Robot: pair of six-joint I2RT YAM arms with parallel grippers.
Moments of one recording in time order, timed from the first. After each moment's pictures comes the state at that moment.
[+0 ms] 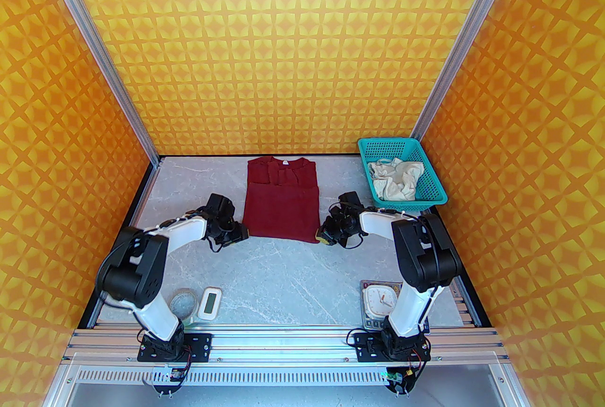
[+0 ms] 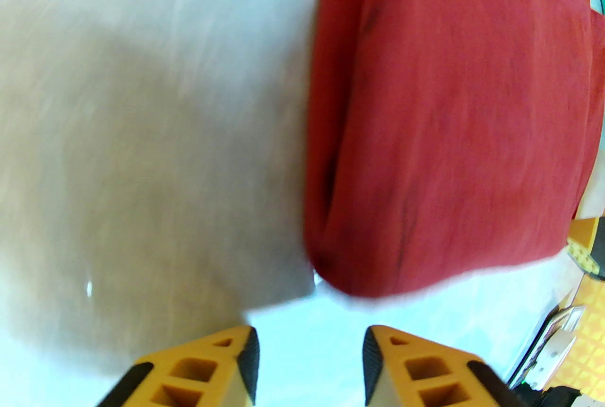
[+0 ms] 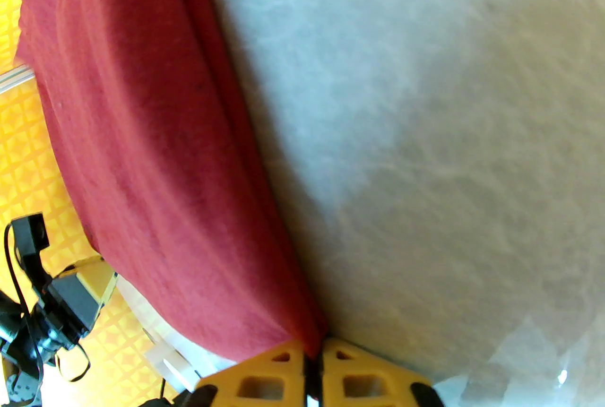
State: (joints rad) left arm -0.30 1.67 0.93 -0.43 0.31 -0.52; right arm 0.21 1.81 0.97 -0.39 -0.56 0.67
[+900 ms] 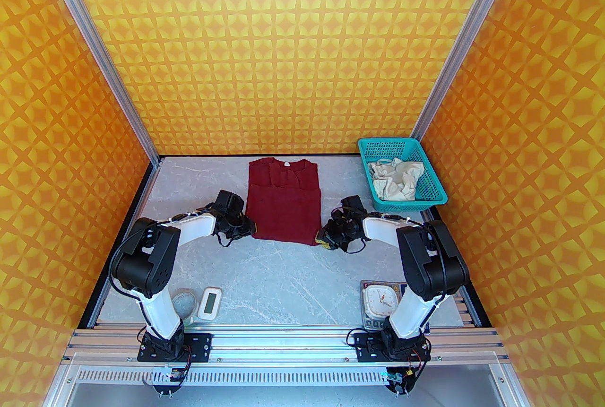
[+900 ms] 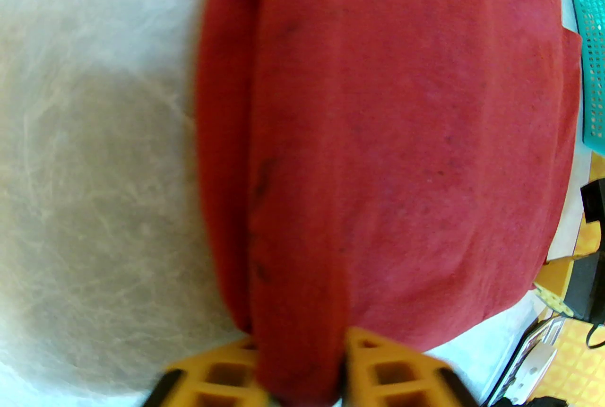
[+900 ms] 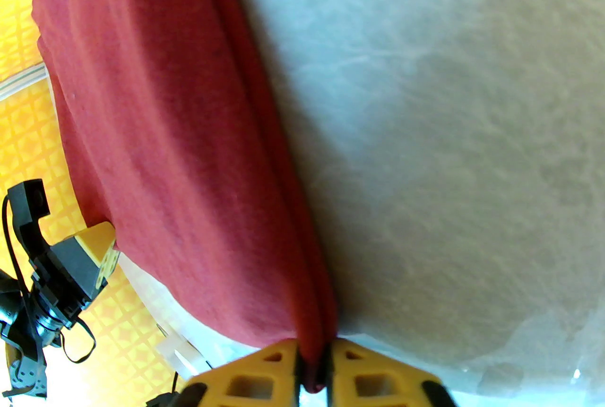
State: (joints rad) left arm -0.34 1.82 1.02 -0.26 0.37 -0.58; right arm 0.21 1.77 0.90 -0.33 -0.60 0.75
